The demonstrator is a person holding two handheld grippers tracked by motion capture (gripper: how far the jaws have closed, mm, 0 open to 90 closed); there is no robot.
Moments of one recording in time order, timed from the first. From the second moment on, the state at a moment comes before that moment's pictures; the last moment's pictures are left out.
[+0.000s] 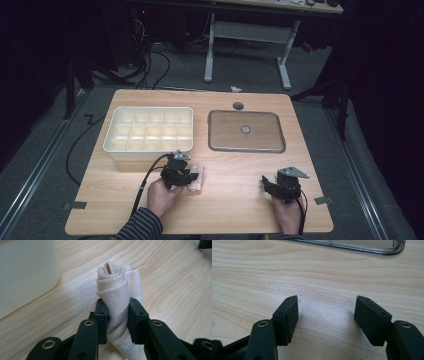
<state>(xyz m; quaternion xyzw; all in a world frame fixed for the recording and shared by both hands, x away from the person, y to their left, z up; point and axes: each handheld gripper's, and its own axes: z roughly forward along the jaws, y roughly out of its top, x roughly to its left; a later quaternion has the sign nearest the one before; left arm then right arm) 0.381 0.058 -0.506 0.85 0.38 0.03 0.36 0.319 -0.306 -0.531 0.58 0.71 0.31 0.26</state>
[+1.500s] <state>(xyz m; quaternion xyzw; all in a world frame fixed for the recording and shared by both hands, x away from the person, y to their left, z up) 0.375 0.113 -0.476 0.82 0.39 0.00 0.41 0.321 -0.303 -0.531 0.58 0.71 0.30 0.26</state>
